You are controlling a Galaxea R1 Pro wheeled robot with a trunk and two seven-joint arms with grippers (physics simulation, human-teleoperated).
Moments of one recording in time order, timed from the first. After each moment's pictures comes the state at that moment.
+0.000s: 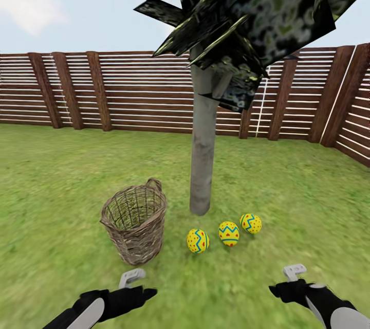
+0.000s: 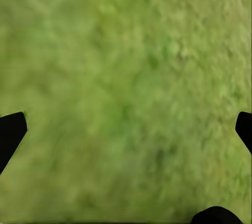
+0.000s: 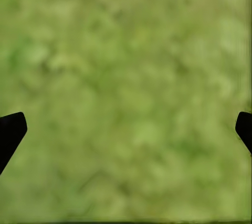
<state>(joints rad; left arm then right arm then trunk) -0.34 0.31 -0.68 -0.97 1.10 0.46 -0.02 -0.63 -0.24 -0.62 -0.15 0.75 0.04 0.34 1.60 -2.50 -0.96</state>
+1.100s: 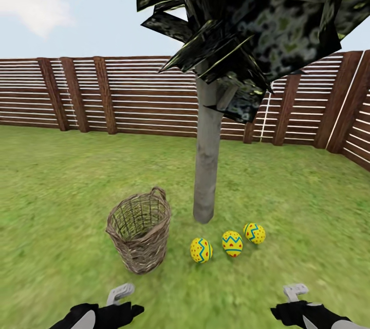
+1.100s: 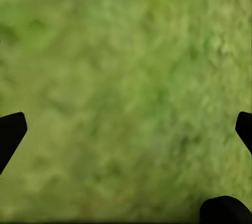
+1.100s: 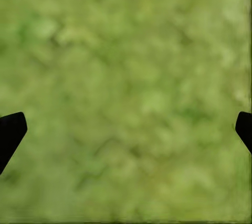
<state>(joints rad) -0.34 0.30 -0.68 -0.77 1.11 0.45 -0.03 -0.61 -0.24 -0.63 0.00 0.74 0.04 0.20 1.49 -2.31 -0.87</state>
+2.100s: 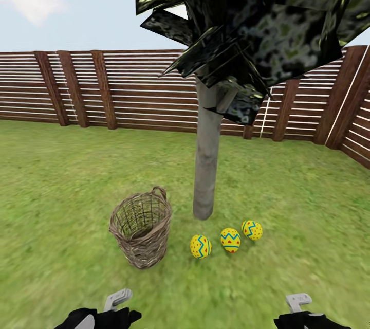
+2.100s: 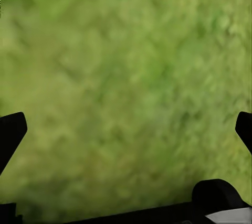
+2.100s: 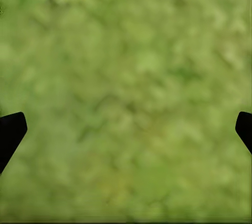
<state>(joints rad) -0.34 0.28 -0.68 -0.72 1.11 0.45 -0.02 -0.58 -0.24 -0.63 0.02 0.74 0.03 0.15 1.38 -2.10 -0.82</state>
